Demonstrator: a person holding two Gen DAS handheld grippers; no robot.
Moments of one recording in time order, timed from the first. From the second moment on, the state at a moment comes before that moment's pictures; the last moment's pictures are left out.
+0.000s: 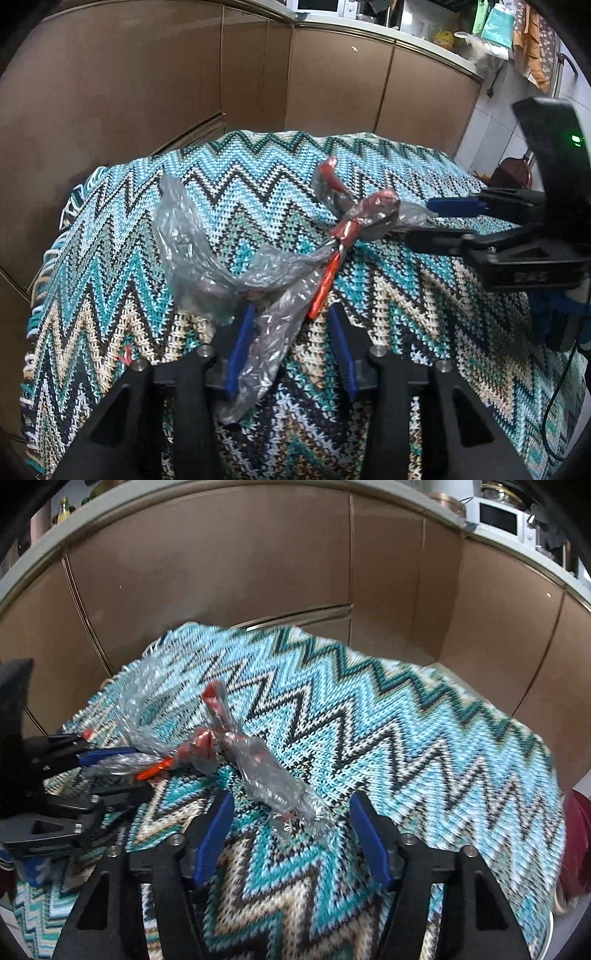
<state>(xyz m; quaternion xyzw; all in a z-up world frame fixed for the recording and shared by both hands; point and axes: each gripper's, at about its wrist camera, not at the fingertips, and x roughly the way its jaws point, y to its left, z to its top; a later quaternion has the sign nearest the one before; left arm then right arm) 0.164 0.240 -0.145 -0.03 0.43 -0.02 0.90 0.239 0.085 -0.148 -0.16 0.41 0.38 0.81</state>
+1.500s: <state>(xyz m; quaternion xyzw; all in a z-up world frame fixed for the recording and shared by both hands) 0.071 0.084 -0.025 -0.01 0.34 -0.13 0.93 0.073 -0.164 -0.009 -0.03 0.26 0.28 0.92</state>
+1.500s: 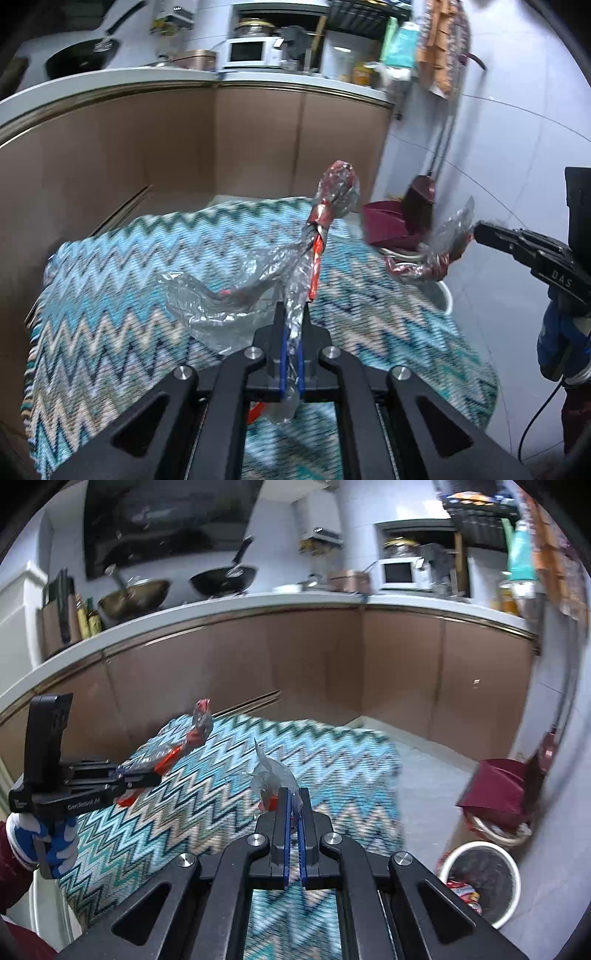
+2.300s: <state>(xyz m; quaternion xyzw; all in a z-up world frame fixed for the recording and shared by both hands) 0.256 -0.241 -0.107 0.07 0.44 -0.30 0.84 0.166 -0.397 -0.088 0.09 0.30 0.02 0.95</state>
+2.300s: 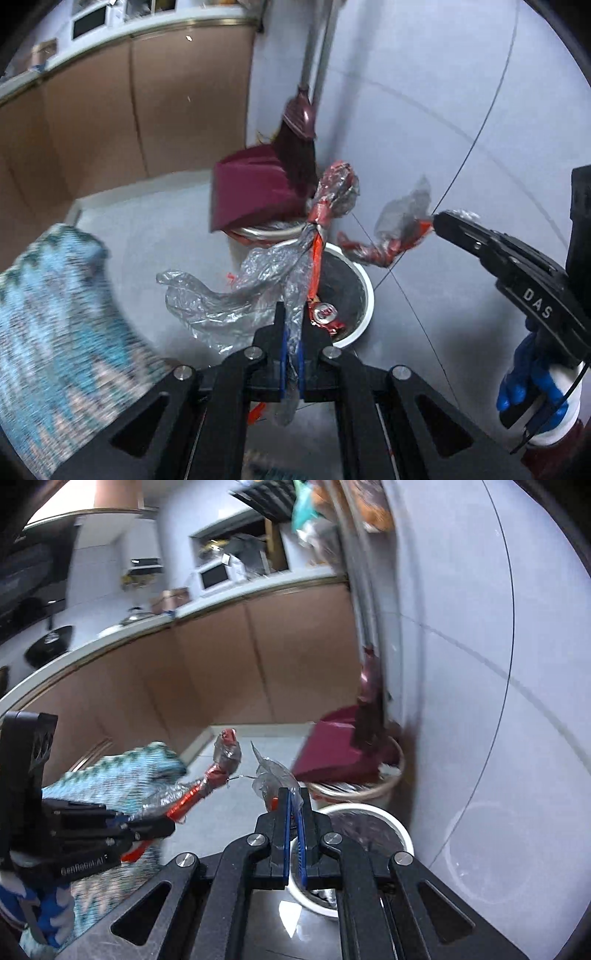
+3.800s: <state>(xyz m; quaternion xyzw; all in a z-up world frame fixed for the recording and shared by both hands) 0.188 -0.165 -0.048 0.04 0.33 -0.19 0.92 0.115 -0.343 -0.063 0.05 0.31 -0.06 0.95</state>
